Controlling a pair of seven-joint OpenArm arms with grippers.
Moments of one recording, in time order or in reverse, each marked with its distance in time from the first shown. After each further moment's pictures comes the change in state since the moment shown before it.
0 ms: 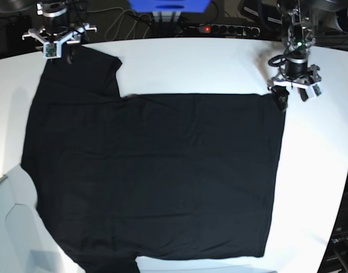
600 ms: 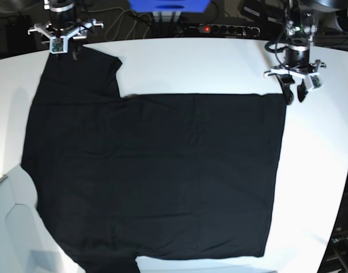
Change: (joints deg) left arm 9.3 0.0 -0.5 11.4 5.8 -0.3 -4.8; right arm -3.1 2.7 -6.8 0.4 0.1 -7.9 2.9
